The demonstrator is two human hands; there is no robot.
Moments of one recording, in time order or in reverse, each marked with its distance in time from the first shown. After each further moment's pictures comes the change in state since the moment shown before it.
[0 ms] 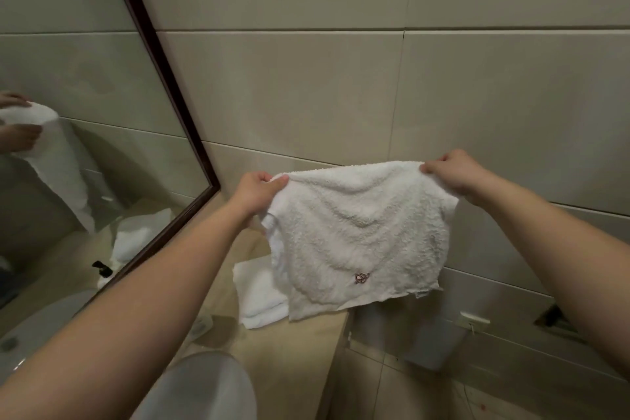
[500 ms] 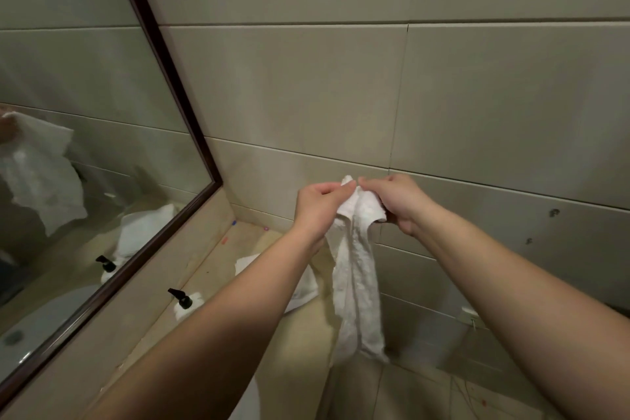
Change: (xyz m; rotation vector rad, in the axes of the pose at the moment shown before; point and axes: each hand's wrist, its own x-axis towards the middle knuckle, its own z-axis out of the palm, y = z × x) left_hand -0.074 0.032 0.086 -0.570 -0.126 -0.055; right_hand -0.058 -0.036 0.092 0.616 -0.219 0.096
